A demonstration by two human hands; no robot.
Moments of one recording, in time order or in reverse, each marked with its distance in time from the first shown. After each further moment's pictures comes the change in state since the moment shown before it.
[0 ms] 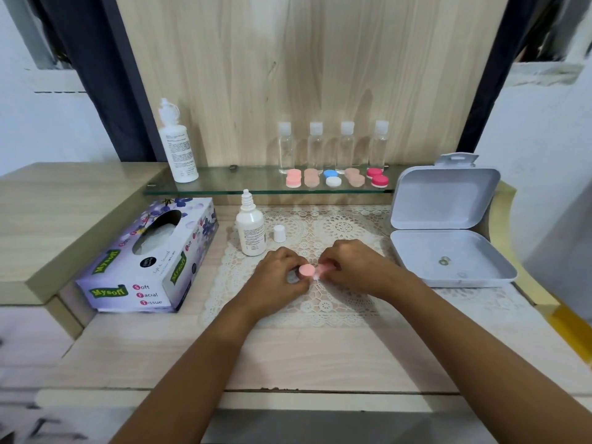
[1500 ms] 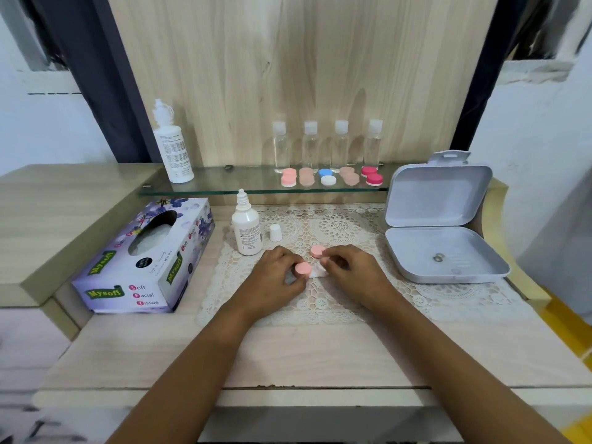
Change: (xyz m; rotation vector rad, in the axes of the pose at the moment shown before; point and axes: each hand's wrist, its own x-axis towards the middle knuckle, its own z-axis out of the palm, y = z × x) left_hand -0.001 0.001 0.002 0.070 0.023 0.061; right_hand -0.017 -0.005 0.025 0.436 0.334 0.285
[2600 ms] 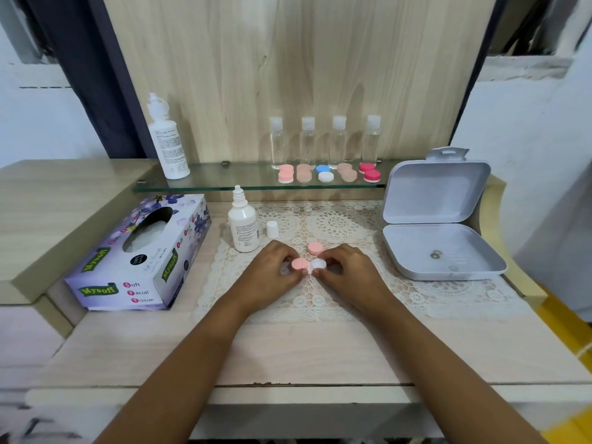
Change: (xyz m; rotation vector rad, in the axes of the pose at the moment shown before) left_hand 0.004 0.002 -0.005 -0.124 -0.021 -0.076; right_hand -0.006 0.004 0.006 -0.092 0.006 -0.052
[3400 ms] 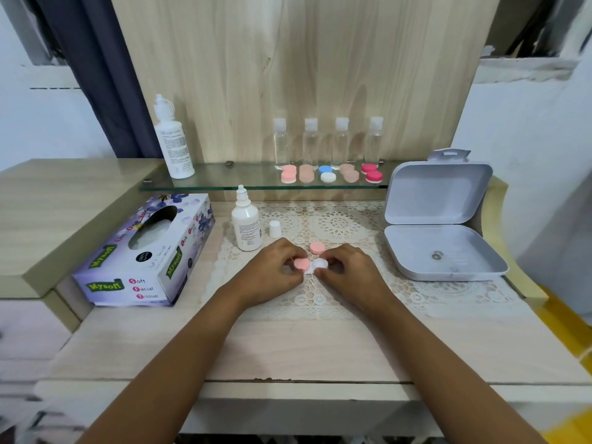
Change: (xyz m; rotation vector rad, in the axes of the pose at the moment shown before) left_hand 0.002 0.008 -0.011 0.033 -0.098 0.032; right_hand -0.002 -0.002 -0.001 0.036 0.017 0.007
